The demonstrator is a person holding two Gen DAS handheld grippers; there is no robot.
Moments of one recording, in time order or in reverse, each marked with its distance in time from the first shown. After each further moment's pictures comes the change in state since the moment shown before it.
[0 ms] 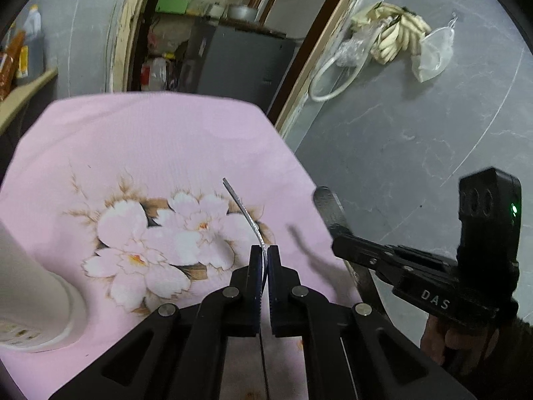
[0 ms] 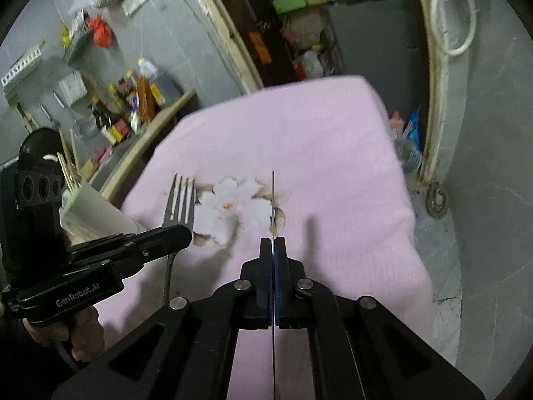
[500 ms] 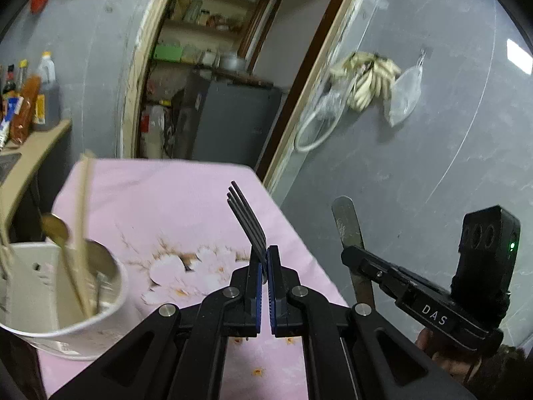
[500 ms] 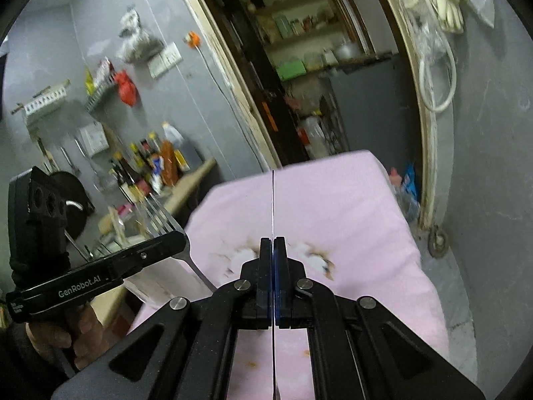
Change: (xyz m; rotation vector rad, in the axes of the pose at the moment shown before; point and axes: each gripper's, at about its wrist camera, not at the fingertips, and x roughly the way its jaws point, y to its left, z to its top) left arm -0.120 0.006 0.025 0.046 -0.193 -0.029; right arm -0.081 0.075 0.013 0.010 -0.287 0.027
